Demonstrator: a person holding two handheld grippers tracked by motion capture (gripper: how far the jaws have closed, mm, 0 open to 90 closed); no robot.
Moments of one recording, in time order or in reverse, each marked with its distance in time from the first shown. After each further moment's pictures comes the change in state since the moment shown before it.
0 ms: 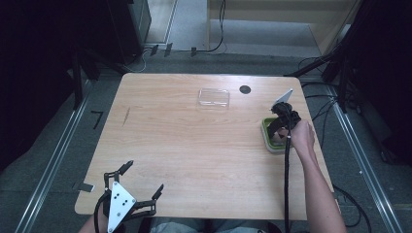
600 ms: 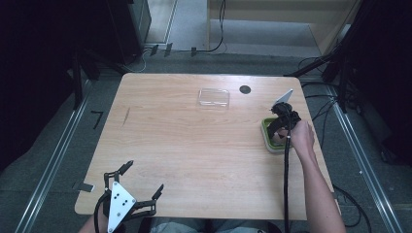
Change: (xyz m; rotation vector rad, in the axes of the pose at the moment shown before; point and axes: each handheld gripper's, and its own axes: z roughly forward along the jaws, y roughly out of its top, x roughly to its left) left arm 0.000 0.000 0.000 -0.002 0.000 0.000; right arm 0.000 0.000 0.001 0.007 0.005 0.009
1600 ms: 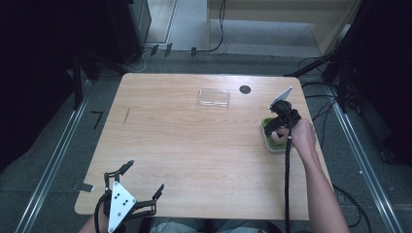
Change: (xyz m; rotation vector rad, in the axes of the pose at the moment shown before) left arm 0.000 0.000 0.000 0.004 -0.001 0.003; right arm 0.011 -0.005 -0.022 -0.049 0.004 -0.068
